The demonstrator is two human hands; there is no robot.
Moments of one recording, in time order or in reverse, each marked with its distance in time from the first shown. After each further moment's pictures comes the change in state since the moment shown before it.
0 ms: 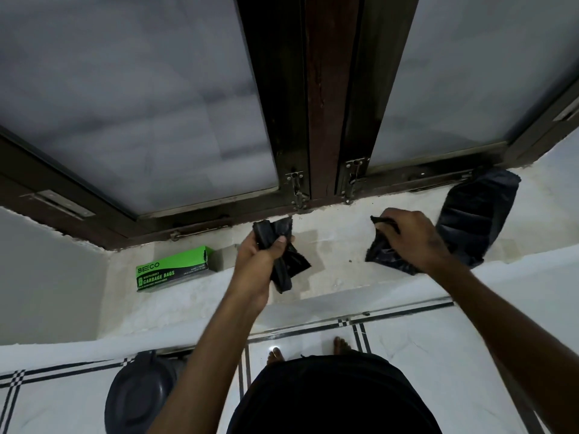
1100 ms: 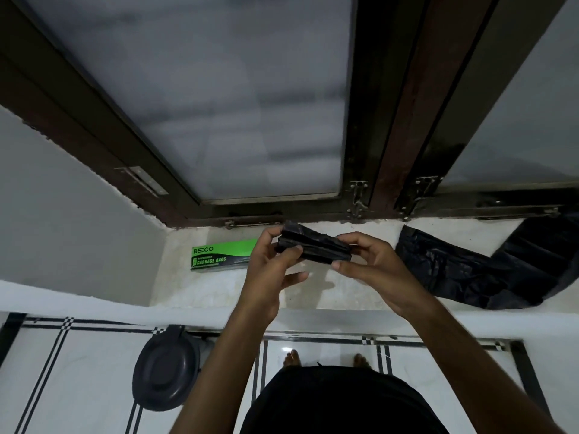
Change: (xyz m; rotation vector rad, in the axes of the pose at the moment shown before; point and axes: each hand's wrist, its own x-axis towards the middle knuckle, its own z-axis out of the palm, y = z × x) left_hand -0.028 0.021 -0.051 -0.003 0.105 0.083; right_hand -0.021 -0.135 0.038 1.147 -0.408 -0.002
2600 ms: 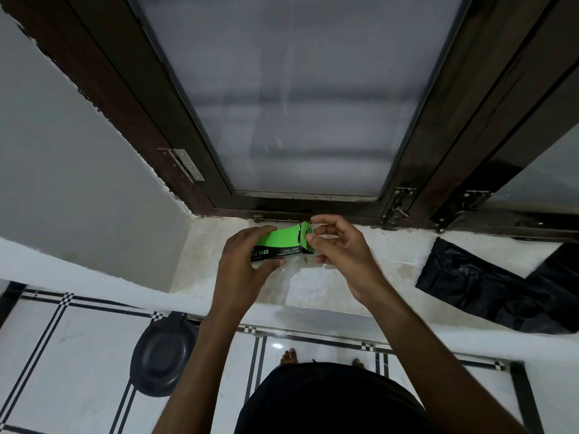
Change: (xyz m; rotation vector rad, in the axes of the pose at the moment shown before) left_hand 0.033 -0.024 -0.115 0.915 0.170 0.619; right_hand 0.058 0.003 0.095 0.060 0.087 0.041
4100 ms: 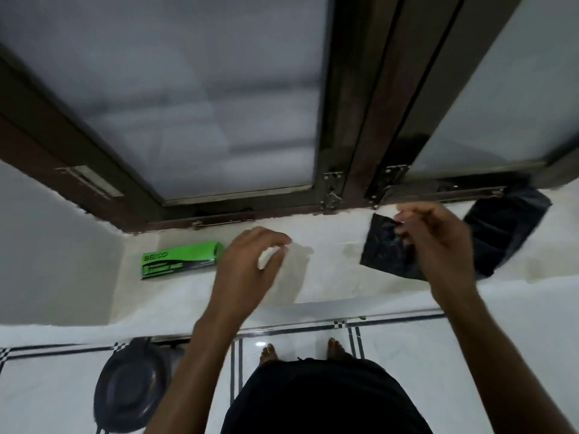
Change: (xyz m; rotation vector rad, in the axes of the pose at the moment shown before) left_hand 0.006 0.082 0.031 0.004 -0.184 0.299; right_hand -0.081 -0.040 -0.148 -0.301 0.599 -0.282
